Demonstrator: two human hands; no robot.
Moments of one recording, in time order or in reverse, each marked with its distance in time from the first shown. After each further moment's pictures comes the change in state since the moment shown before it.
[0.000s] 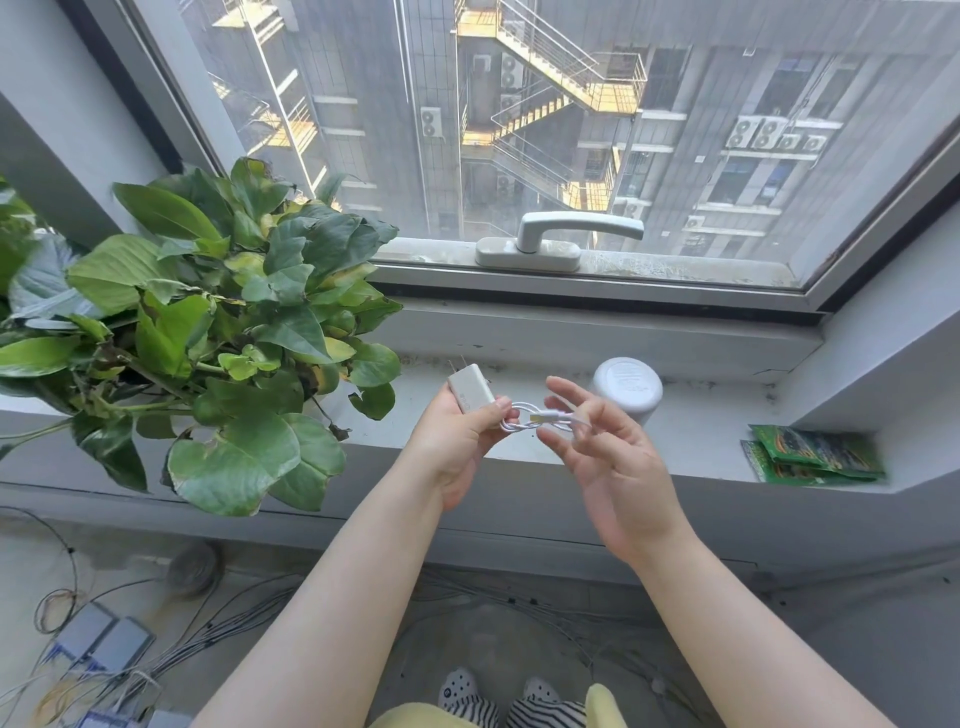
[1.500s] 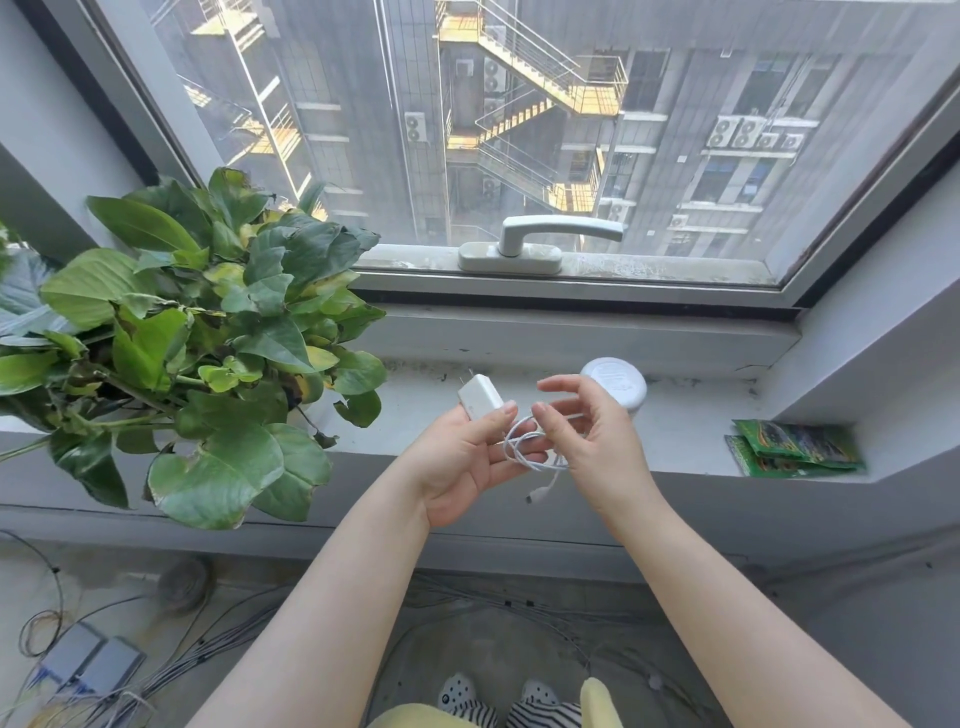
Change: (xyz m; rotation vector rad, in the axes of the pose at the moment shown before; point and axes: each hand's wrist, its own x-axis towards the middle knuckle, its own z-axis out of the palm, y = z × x) left_hand -0.013 0.004 0.005 -0.067 -0.315 -0.226; right_hand 0.013 -0.005 0.003 -0.662 0.160 -0.047
